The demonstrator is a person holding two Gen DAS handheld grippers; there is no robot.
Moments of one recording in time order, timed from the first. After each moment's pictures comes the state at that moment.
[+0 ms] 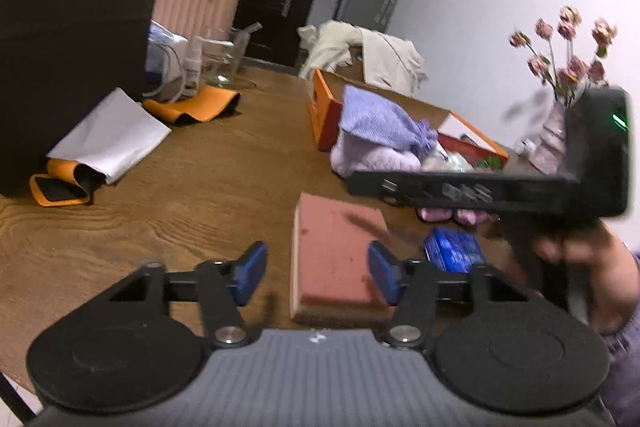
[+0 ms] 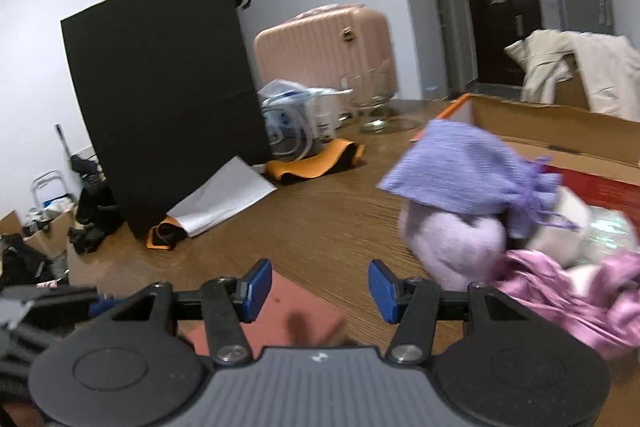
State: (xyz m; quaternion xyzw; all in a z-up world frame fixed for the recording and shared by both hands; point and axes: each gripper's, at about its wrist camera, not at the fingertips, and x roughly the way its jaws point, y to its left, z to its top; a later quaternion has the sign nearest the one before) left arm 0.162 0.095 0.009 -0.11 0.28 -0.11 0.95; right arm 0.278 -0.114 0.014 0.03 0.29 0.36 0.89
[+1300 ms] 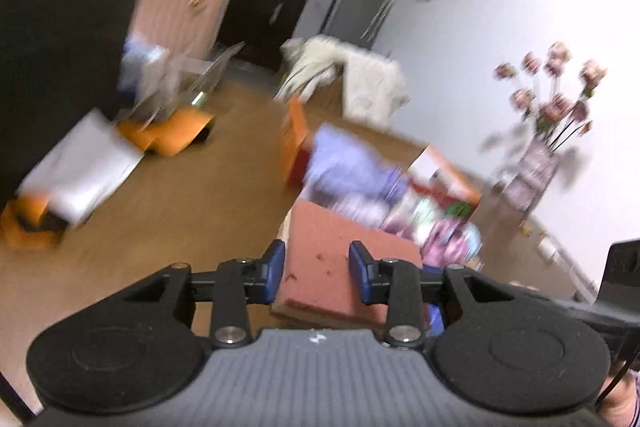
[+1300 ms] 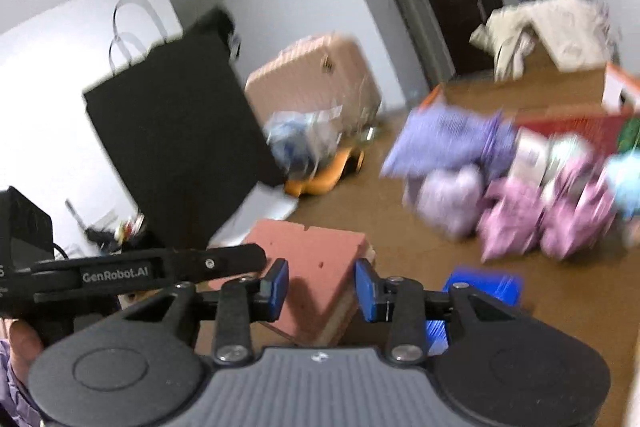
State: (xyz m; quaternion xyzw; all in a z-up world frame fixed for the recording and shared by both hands) left arm 0.193 0.085 0.057 -0.16 0.25 -0.13 0.95; right arm 0.208 -0.175 0.031 0.15 0.24 0.32 0.90
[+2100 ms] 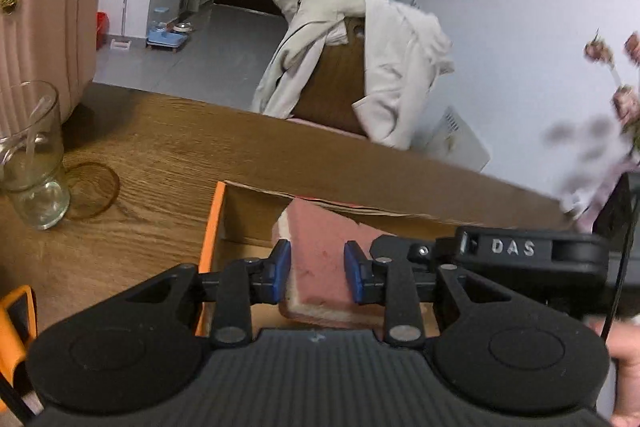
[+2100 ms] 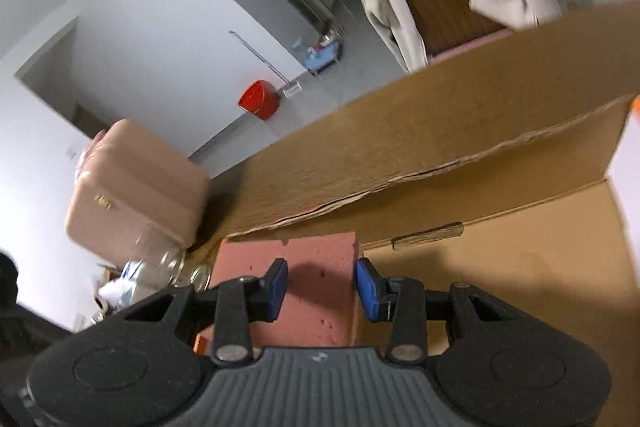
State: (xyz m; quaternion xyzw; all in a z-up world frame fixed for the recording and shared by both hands) left arm 0.594 -0.012 0.054 -0.11 0.37 -0.11 0.92; right arm 0.632 -0.252 -0.002 0.31 0.43 0.21 0.83
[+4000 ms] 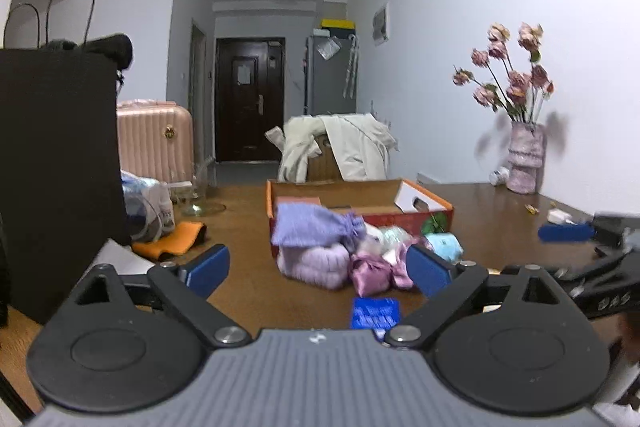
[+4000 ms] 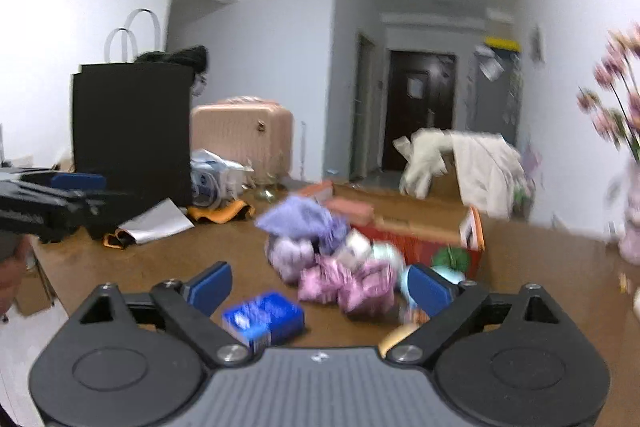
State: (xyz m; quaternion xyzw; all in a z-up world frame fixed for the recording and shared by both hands) left arm 0.090 0.010 0.082 0.01 0.13 -0.10 0.99; right arm 0.105 -0.264 0.057 -0.01 0.17 0.19 0.97
